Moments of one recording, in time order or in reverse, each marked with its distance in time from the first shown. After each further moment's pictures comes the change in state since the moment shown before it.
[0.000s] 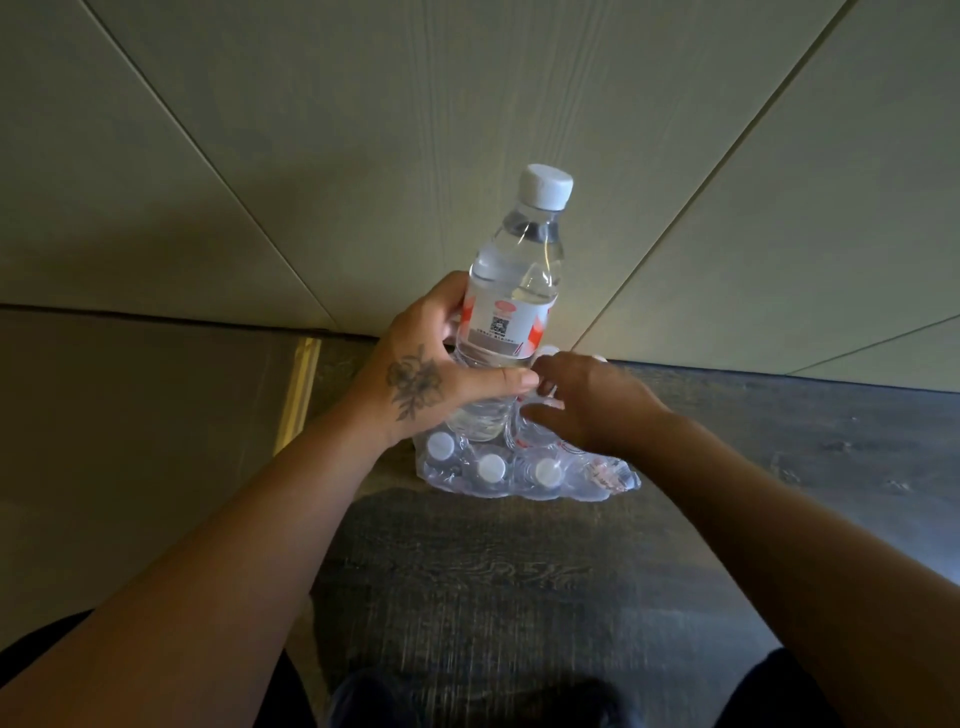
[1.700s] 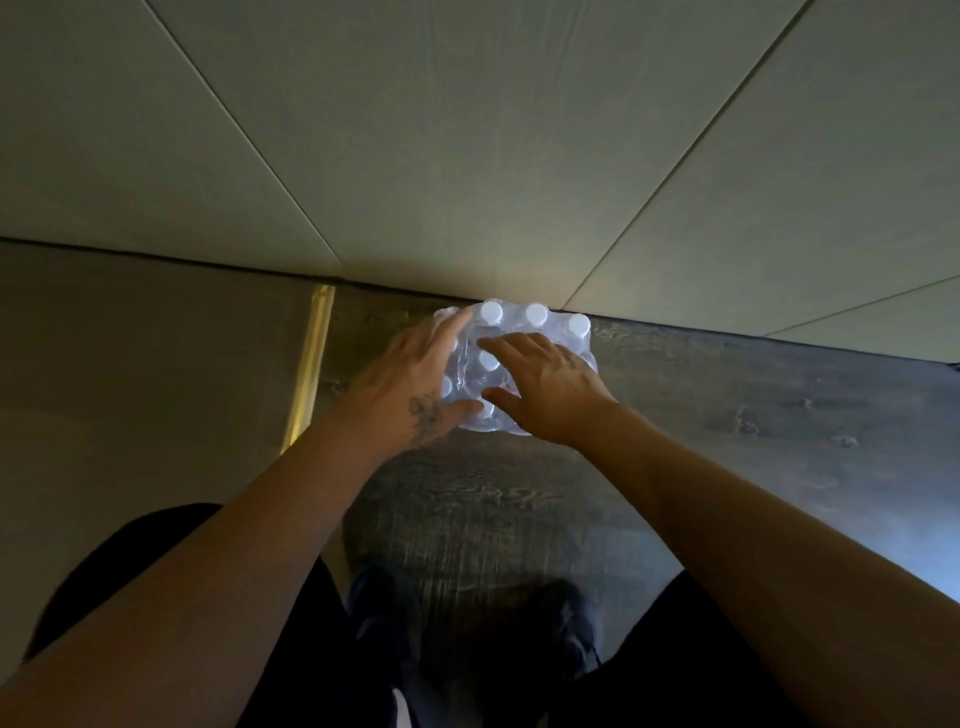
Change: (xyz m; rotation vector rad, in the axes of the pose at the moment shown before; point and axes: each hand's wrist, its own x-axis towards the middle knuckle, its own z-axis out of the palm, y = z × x) left_hand -0.065 0.003 0.002 0.598 -0.267 -0.169; right_hand -0.035 -0.026 0.016 -0.096 -0.008 -0.174
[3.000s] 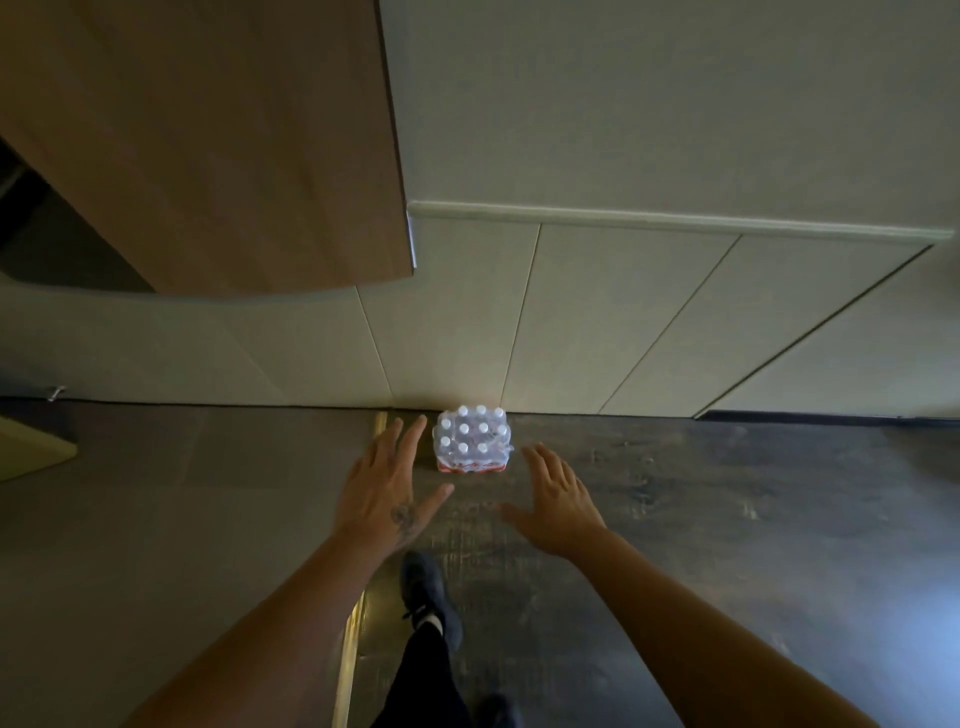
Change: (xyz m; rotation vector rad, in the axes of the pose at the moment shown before) left_hand -0.540 0.294 -0.279 0.187 0.286 -0.059; right_hand -0.495 -0.328 -0.364 0.241 0.102 0.368
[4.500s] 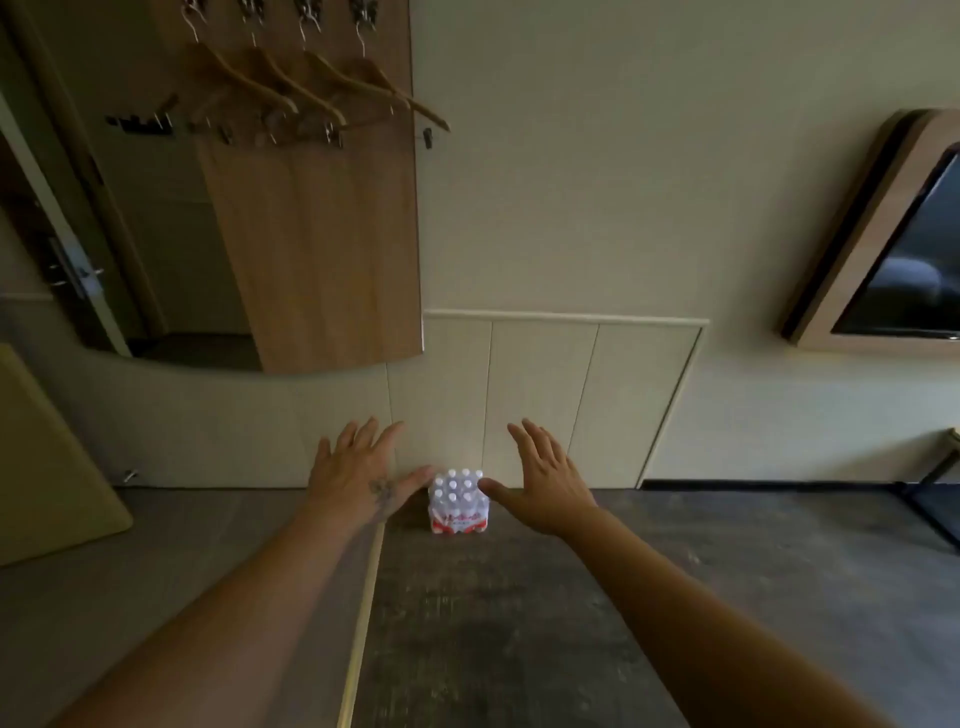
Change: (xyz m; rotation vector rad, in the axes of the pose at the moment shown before) left_hand -0.489 0.063 -0.105 0.142 0.205 0.041; right_hand -0.489 -0.104 0.009 -0.102 0.430 -0.201
